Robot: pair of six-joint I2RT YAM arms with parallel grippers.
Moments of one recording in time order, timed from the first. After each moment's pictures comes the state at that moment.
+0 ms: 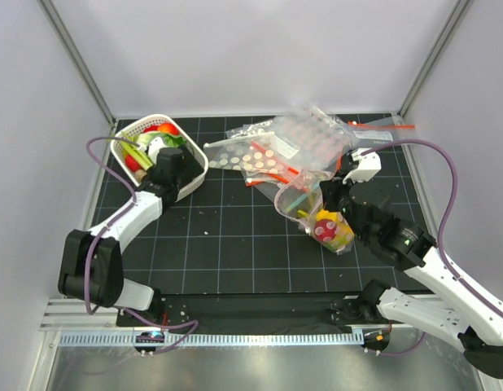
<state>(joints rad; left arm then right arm) -0.27 1.41 0.89 -0.07 -0.32 -0.73 0.79 0.79 0.96 -0.47 0.53 0.41</state>
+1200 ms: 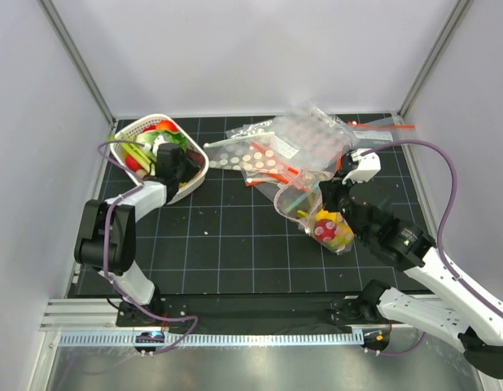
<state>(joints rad) -0.18 1.66 0.94 0.16 -0.06 -0.84 0.79 0.79 0.96 -0.46 0.53 0.41</state>
